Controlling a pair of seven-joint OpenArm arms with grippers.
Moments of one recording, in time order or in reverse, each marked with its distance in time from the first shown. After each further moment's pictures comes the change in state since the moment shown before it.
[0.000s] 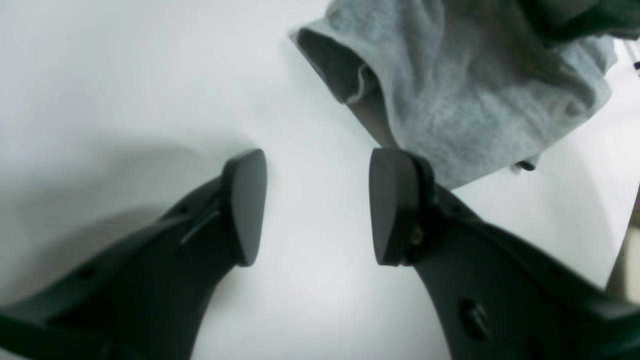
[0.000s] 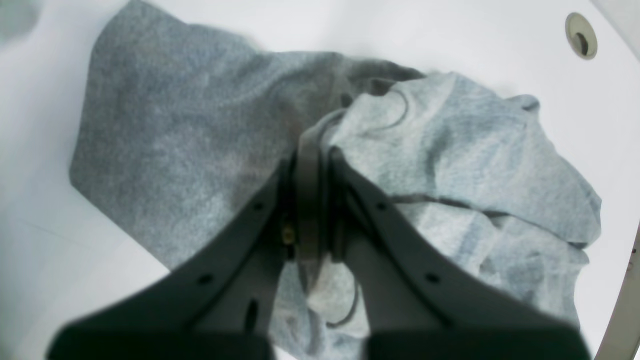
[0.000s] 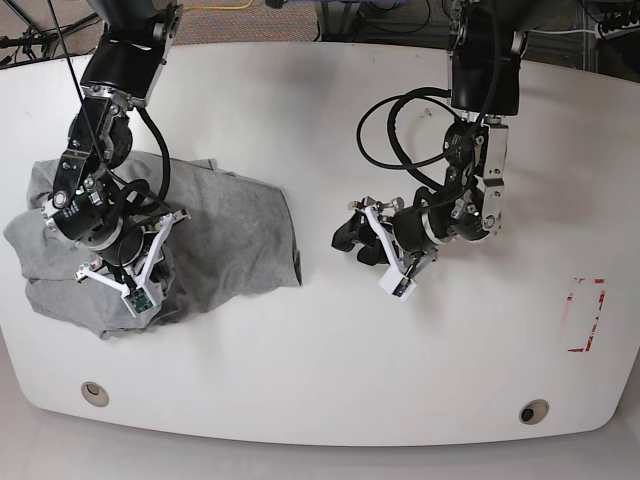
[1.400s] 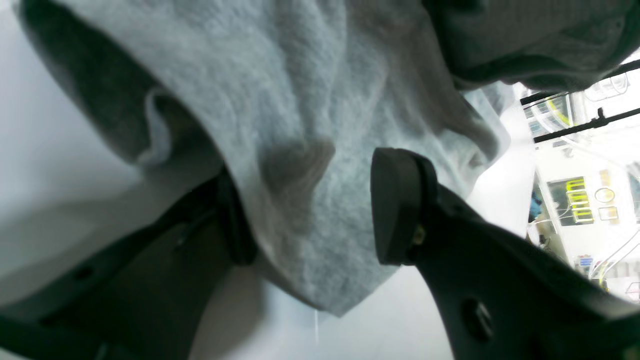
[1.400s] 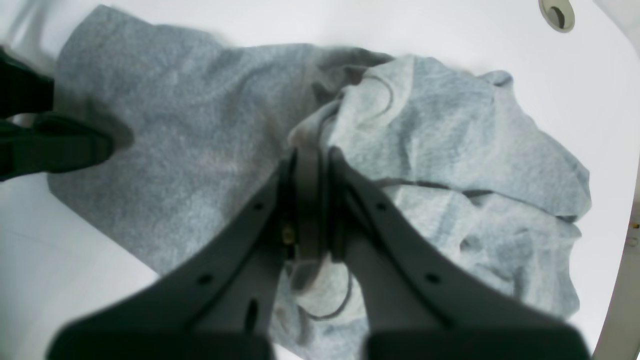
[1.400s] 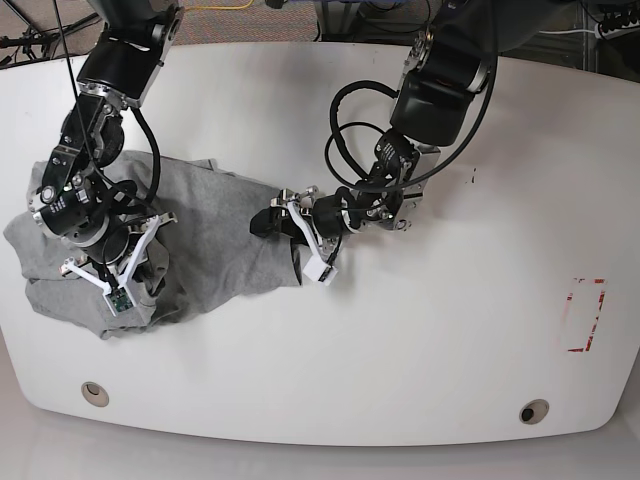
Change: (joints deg) left arm -9.4 8.3 13.1 -32.5 -5.4 2.3 -20.5; right arm 0.0 -0.2 4.2 0.0 0.0 0.0 0.0
